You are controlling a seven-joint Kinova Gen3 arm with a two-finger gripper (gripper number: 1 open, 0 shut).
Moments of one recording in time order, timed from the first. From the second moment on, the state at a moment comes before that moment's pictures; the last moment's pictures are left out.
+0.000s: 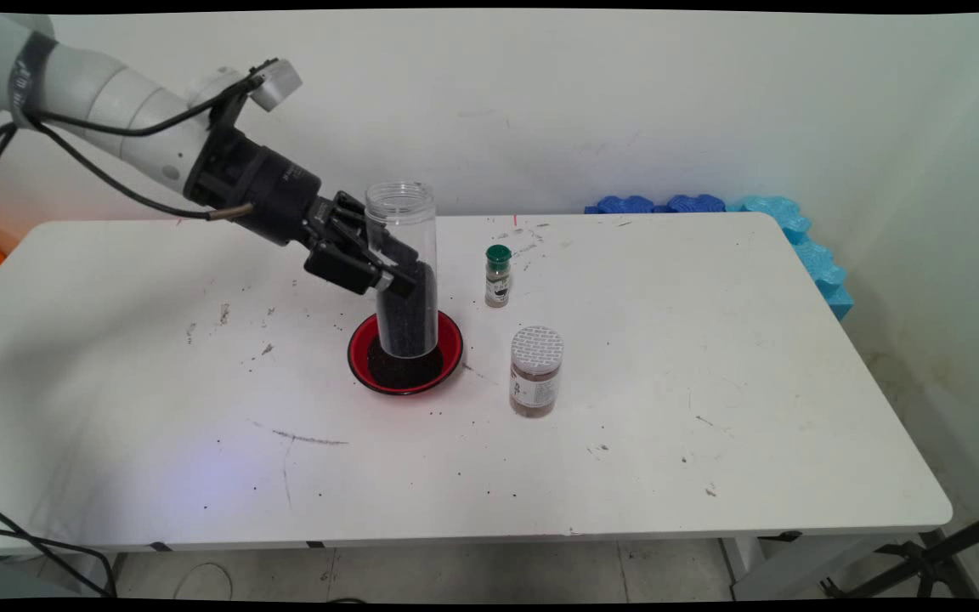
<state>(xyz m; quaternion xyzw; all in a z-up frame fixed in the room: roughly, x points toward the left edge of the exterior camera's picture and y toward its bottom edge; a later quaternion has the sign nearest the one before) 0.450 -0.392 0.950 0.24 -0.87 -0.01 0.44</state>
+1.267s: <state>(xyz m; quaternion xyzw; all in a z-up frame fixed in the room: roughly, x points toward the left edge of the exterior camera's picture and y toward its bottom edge) 0.438 -0.359 0.991 0.12 -0.89 0.07 0.43</state>
